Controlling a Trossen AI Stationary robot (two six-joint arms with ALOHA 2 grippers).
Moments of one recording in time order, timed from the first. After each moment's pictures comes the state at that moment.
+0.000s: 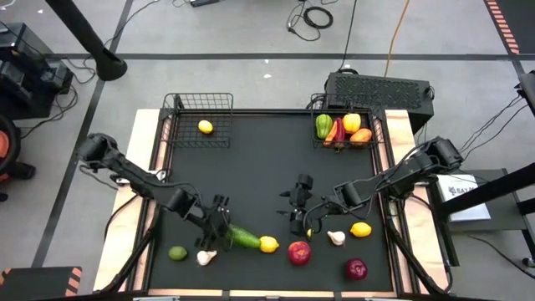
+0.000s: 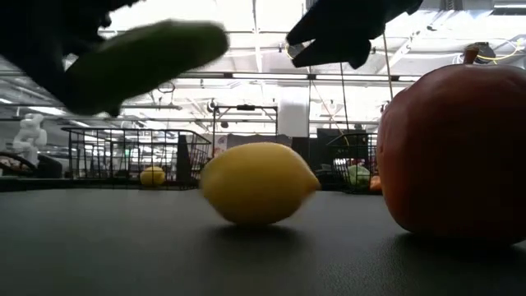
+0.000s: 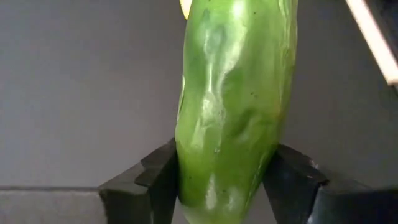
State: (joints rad) left arm -0.49 1.38 0.82 -0.42 -0.06 -0.16; right arm 0.36 1.53 0.98 -0.02 0.44 0.34
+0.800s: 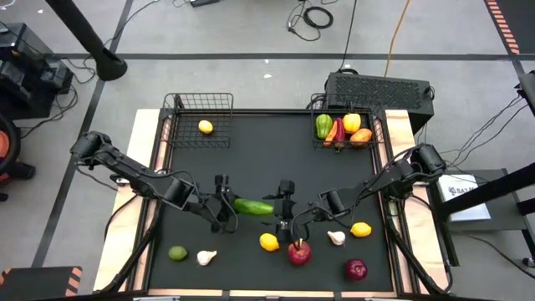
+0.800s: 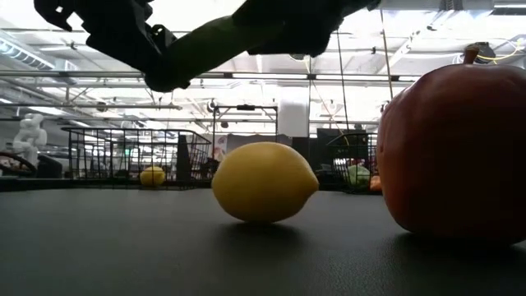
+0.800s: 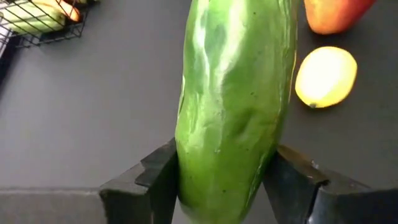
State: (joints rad) left arm -0.41 1.32 0.82 -0.31 -0.39 -0.11; right arm 0.36 1.70 1.10 0.15 0.42 0.12
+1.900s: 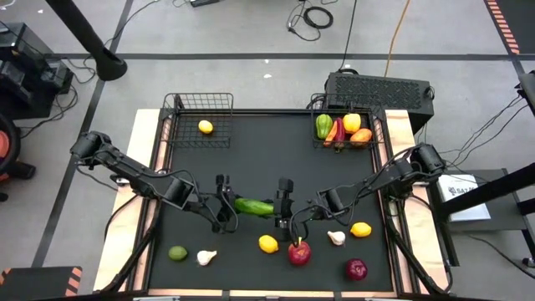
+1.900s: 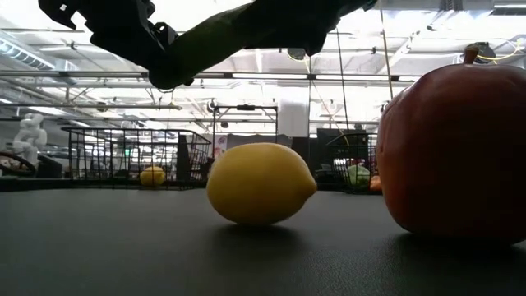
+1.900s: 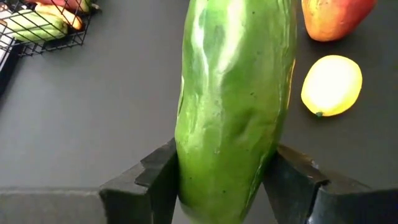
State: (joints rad) left arm -0.41 1.32 0.82 -0.29 -0.38 -0.09; right arm 0.34 1.71 1.11 0.15 0.41 0.09
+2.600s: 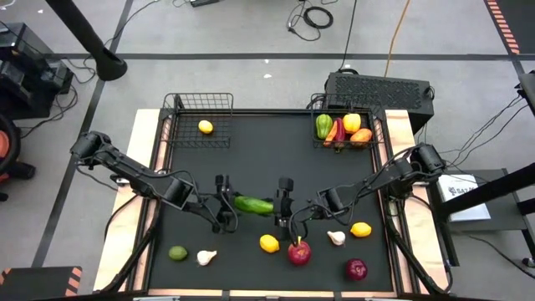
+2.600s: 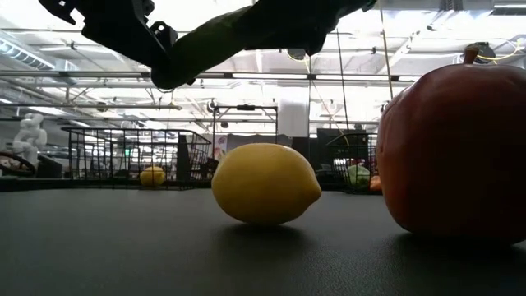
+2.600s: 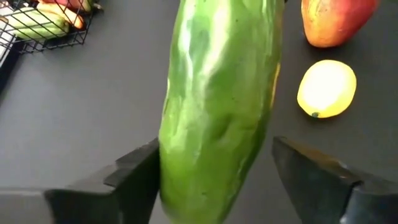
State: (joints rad) left arm -0.42 1.31 0.82 -0.29 -0.39 -0.12; right arm 0.34 1.71 1.11 0.15 0.42 0.08
